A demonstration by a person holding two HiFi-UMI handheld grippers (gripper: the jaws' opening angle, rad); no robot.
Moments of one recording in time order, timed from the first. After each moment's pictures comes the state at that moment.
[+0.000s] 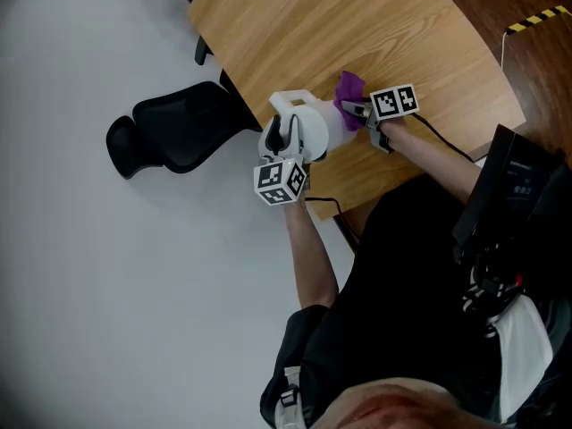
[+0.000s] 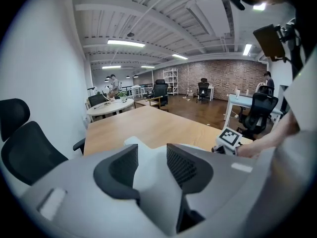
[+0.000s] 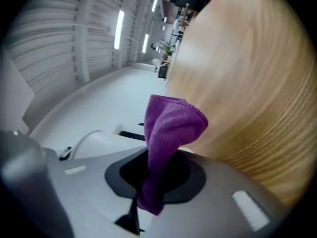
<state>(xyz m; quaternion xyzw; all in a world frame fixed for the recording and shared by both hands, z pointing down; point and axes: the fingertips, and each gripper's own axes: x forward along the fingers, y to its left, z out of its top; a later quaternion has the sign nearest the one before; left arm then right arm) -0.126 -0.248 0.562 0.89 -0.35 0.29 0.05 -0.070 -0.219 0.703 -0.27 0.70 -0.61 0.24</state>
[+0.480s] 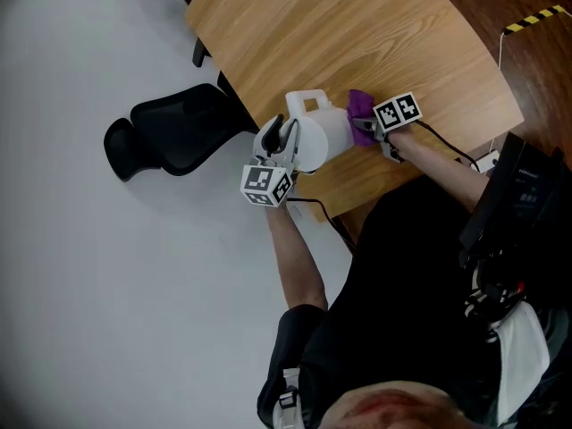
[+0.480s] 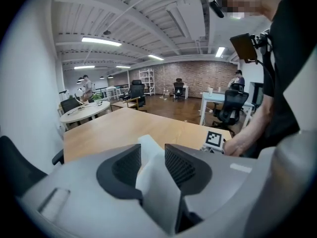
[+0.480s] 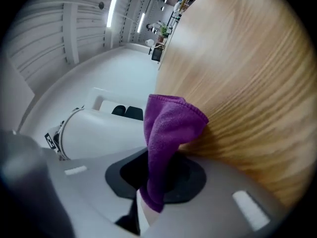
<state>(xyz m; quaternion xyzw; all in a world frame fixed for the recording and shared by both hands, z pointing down) -0.118 -0.240 0.558 0.93 -0.21 0.29 0.03 -0.094 -0.176 0.755 -0.25 0.71 -0.65 0.13</state>
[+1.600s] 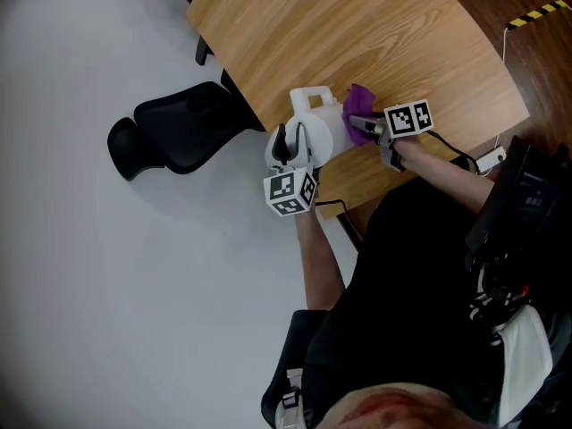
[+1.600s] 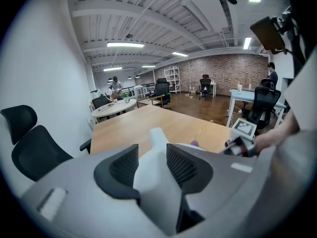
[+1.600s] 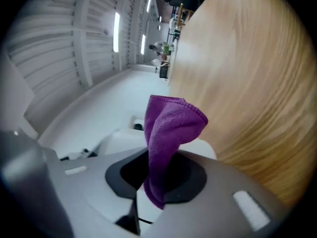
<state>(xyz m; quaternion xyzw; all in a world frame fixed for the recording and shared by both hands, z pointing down) -0.132 -0.232 0.559 0.88 -0.37 0.31 0.03 -0.069 -0.177 0.666 -0.25 0.69 -0.62 0.27</state>
